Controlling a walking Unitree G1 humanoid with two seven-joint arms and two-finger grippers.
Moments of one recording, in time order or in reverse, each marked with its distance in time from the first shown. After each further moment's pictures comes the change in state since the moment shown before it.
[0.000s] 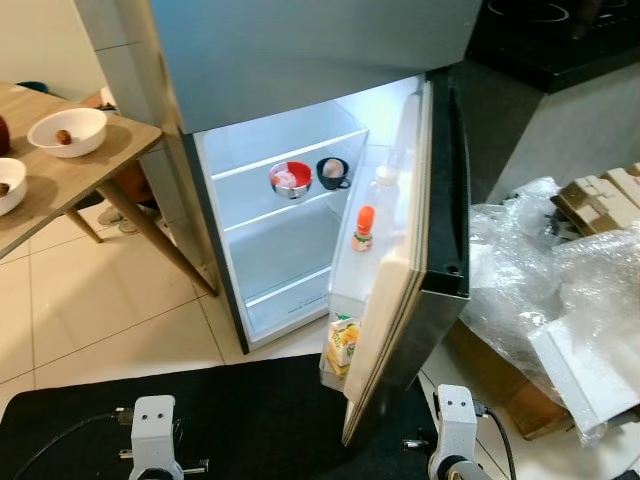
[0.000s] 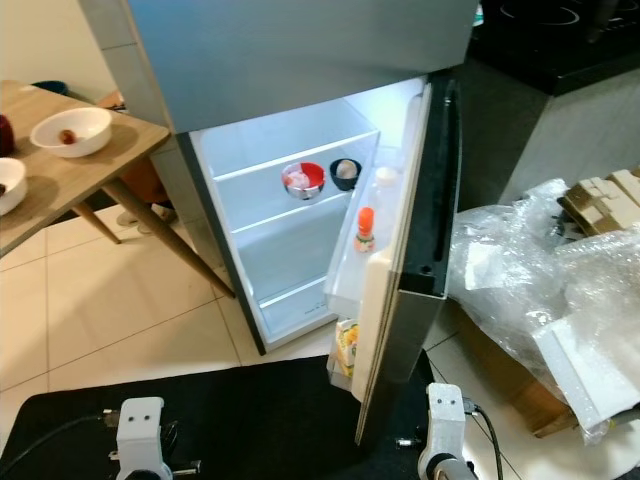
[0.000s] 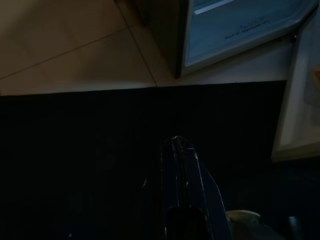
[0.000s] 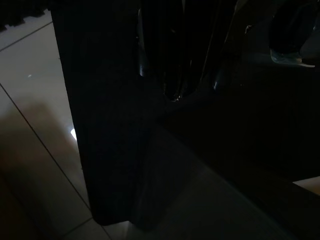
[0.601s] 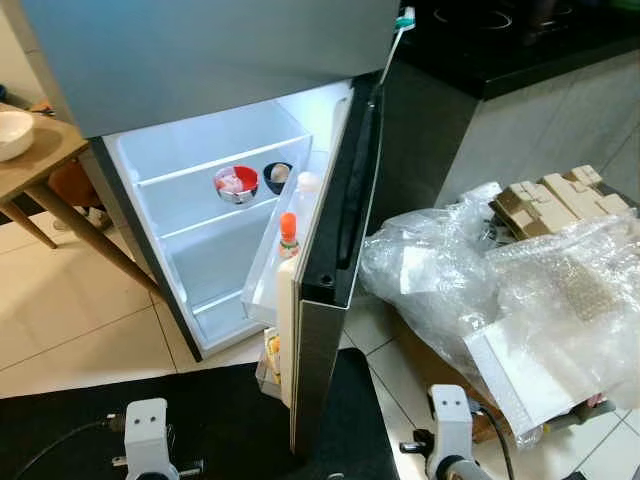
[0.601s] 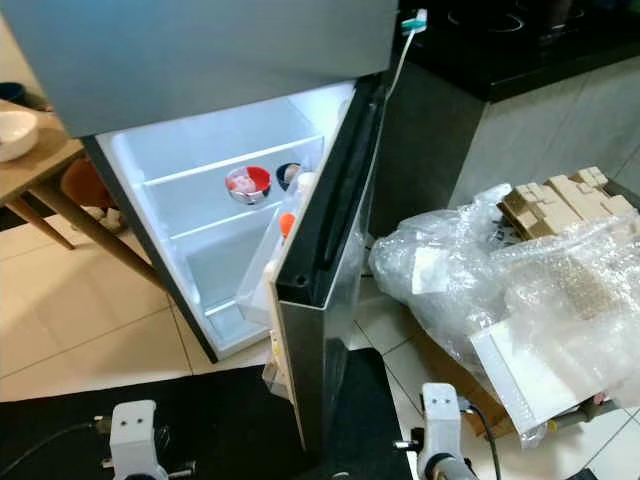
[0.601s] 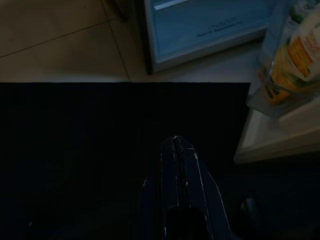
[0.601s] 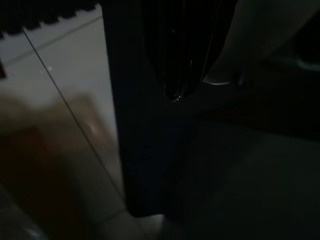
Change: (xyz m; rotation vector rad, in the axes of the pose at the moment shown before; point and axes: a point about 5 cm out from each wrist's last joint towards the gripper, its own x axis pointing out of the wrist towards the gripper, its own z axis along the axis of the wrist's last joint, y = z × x) left arm -0.003 0.007 -0.006 -0.051 0.013 0.082; right arm 0.003 0.006 0.006 -0.089 0.001 0.077
